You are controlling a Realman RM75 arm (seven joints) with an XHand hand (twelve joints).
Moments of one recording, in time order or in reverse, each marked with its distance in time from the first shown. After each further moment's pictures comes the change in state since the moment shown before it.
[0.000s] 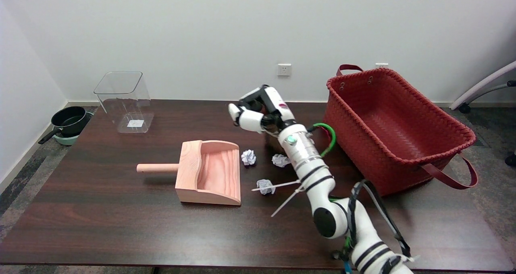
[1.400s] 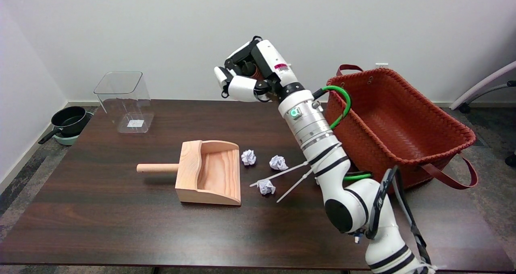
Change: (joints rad) arm -0.049 -0.003 -0.033 -0.420 -0.224 0.163 0.000
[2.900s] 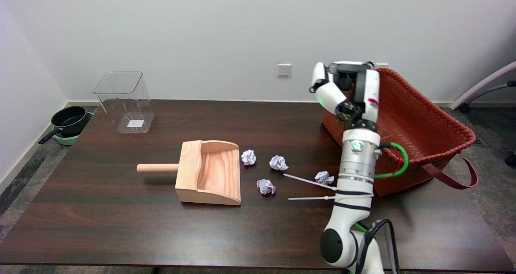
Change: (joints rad) arm -0.132 -0.317 0.356 0.223 0.060 -0.660 -0.003
